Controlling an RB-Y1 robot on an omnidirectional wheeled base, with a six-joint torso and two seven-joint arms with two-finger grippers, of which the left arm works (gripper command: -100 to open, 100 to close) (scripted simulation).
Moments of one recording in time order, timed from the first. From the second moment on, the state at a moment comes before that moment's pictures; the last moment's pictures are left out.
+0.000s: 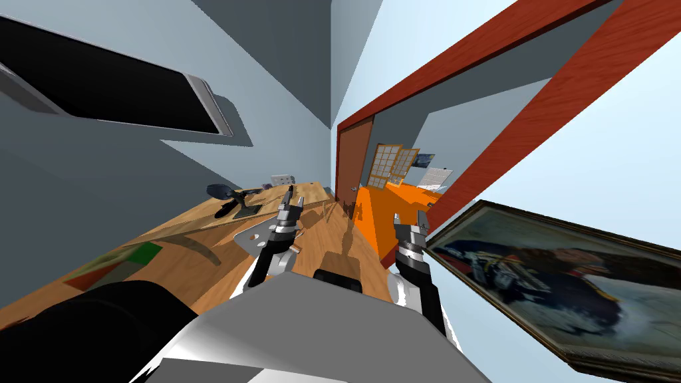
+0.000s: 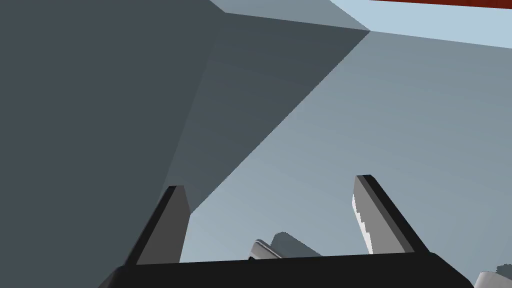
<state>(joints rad) 0.53 0.02 -0.03 -2.31 0.05 -0.48 0.10</state>
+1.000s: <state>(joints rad) 0.44 0.05 -0.06 -2.11 0.06 -0.51 0.10</state>
